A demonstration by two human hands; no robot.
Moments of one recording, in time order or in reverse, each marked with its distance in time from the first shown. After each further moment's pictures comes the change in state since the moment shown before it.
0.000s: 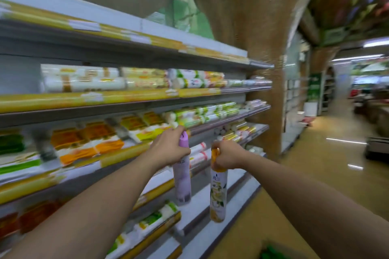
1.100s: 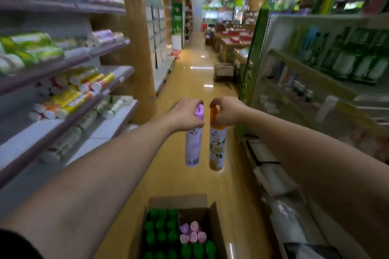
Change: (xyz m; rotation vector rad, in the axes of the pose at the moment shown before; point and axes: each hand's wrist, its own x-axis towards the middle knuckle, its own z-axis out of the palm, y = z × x) left_hand 0.337 0.376 0.469 -0.419 -0.540 0.559; right_hand 0.059 0.534 -0.079 -0.060 0.113 0.774
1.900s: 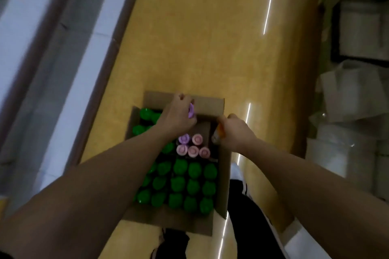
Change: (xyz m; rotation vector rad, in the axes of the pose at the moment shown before) left_hand 0.066 -0.263 0.471 -0.074 -0.436 -0.625; right_hand 0.190 0.261 0.507 0.116 -0.780 0.018
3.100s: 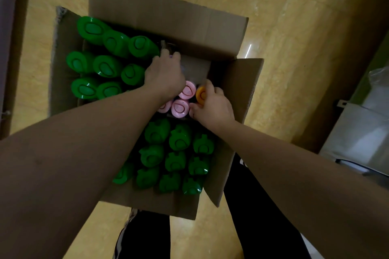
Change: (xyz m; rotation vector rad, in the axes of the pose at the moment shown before) left_hand 0.110 -0.136 0.247 0.214 -0.088 -0.227; right_hand 0.156 0.070 0.237 0.141 -0.067 0.166
